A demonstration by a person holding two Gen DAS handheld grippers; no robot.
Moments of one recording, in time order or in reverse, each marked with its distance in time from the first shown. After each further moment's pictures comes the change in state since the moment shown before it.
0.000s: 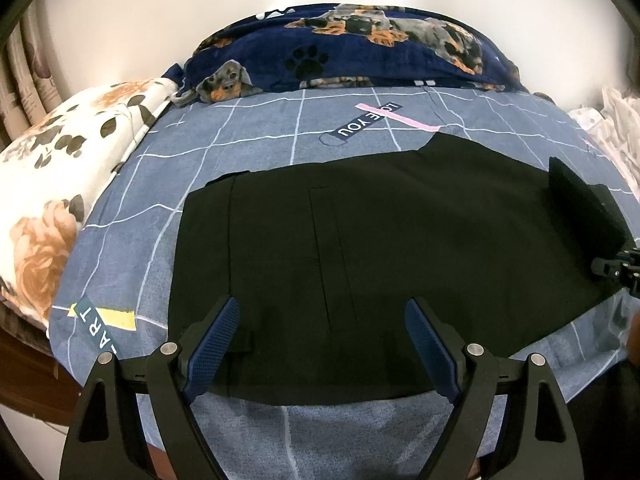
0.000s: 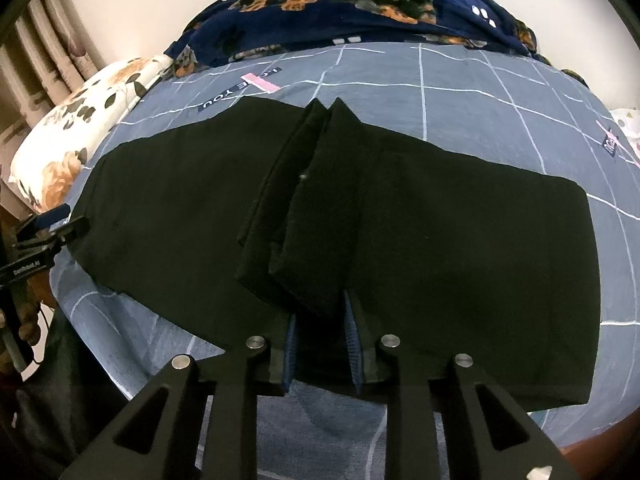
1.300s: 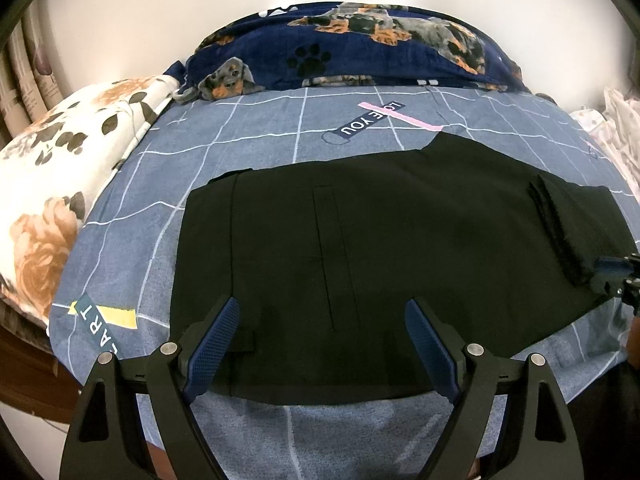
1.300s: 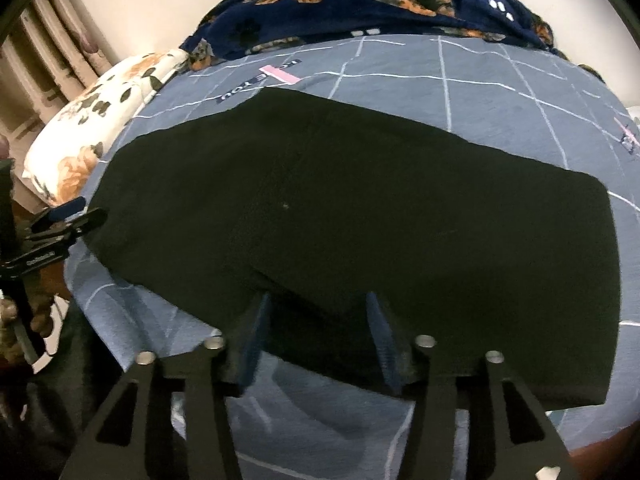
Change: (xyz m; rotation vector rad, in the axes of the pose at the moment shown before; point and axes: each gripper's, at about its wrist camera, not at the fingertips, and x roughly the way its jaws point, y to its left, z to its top) left arm -0.001 0.003 0.000 0.004 0.002 0.001; right arm 0.003 0.003 -0.001 -0.012 0.027 0.086
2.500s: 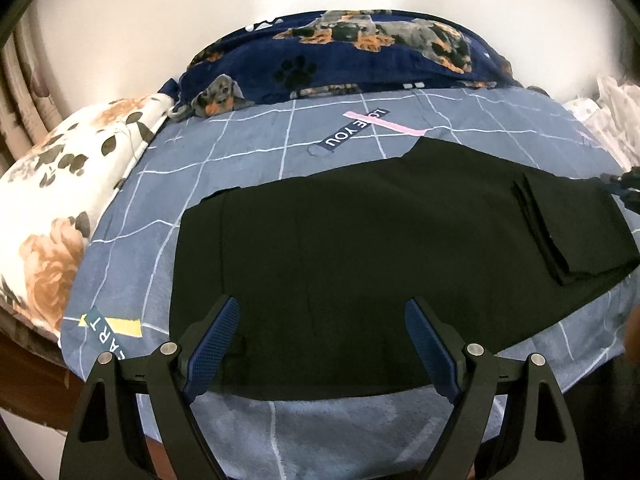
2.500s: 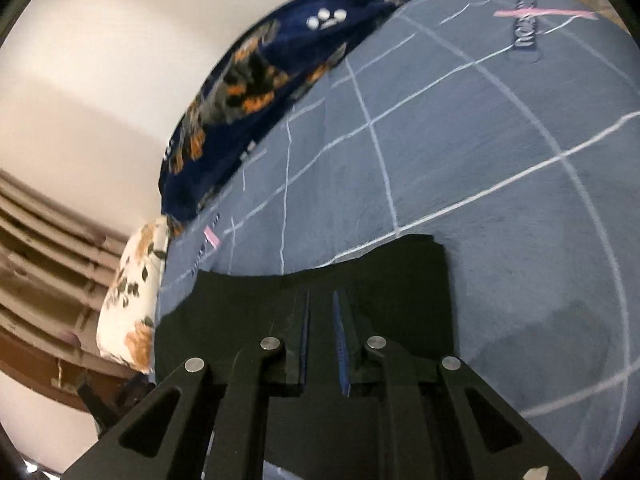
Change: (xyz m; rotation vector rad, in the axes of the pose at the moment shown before) left arm -0.013 -0.023 0.006 0.055 -0.009 0.028; right arm -0.031 -0.213 0.035 0.519 -0.184 0.273
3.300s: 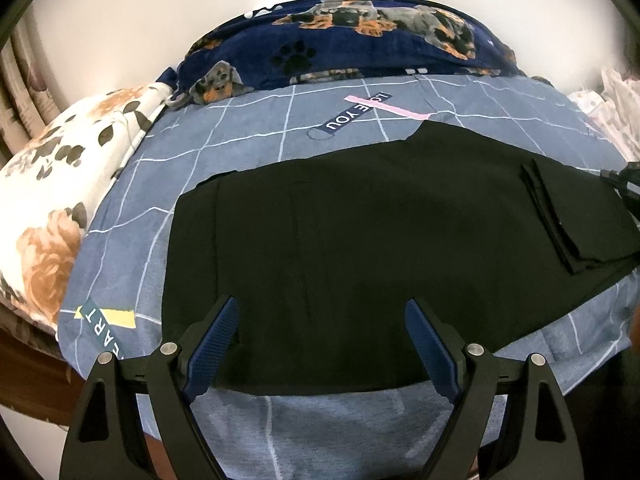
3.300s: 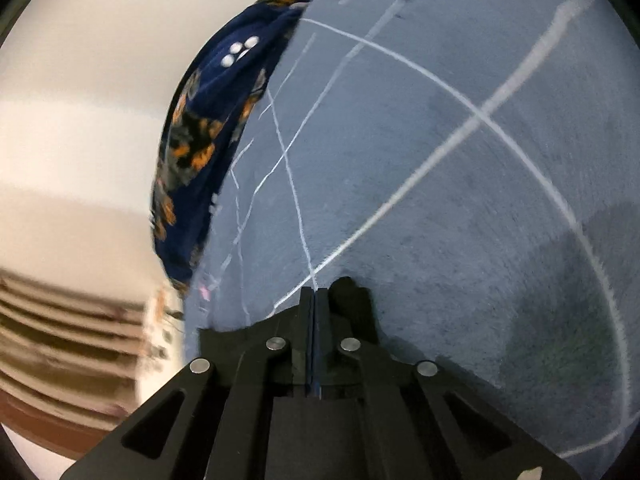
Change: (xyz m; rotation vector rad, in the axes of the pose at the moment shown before) left arm 0.011 -0.001 -0.004 0.003 0.040 0.007; right arm 0.006 -0.076 0.010 0.323 -0.066 0.107
